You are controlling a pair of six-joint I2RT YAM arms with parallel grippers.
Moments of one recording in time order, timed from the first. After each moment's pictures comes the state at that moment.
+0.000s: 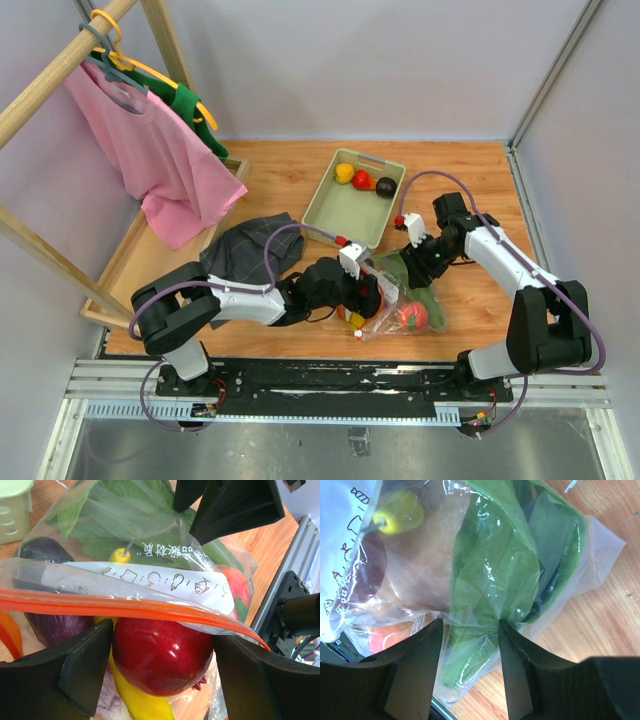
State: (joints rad) left arm -1.07 1.65 0.70 0.57 0.01 -0.50; right arm 0.20 1.42 0.95 -0.85 -0.44 -0.56
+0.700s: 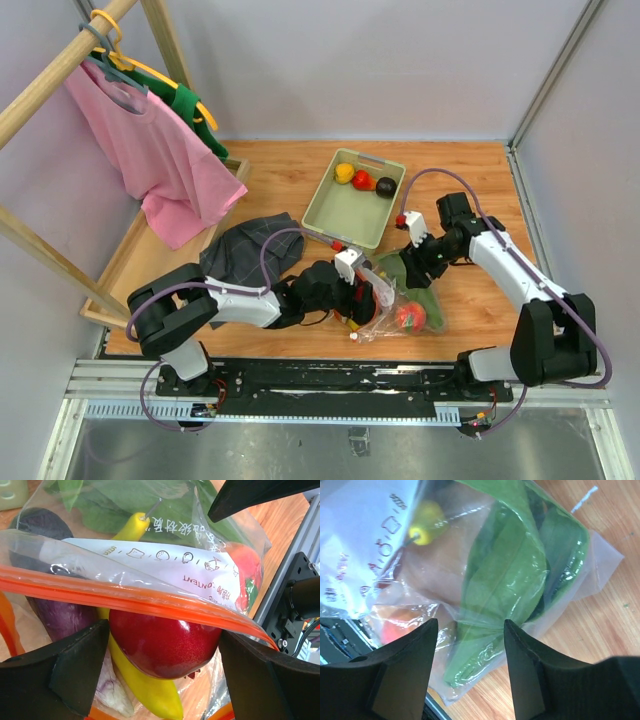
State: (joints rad) left arm -1.06 1.63 0.64 0.56 0.05 -0.50; right arm 0.20 1.37 0.94 -0.85 -0.48 -0.58
